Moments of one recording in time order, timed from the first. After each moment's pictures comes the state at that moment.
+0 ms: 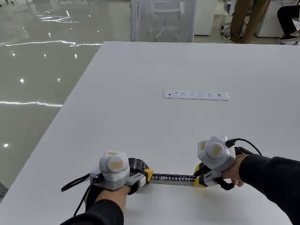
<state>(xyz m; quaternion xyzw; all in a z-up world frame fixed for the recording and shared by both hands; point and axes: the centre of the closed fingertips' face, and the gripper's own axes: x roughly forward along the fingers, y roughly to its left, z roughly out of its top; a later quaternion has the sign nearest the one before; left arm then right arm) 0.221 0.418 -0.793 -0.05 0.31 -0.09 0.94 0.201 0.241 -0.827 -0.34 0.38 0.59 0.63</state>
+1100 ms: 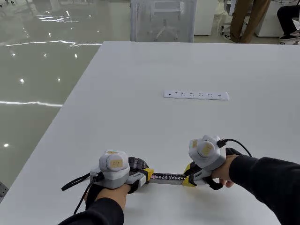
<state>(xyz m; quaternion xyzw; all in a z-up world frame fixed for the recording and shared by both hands) 0.221 0.419 -0.794 -0.05 0.32 -0.09 0.94 0.200 0.272 -0.826 -0.31 0.37 0.59 0.65</state>
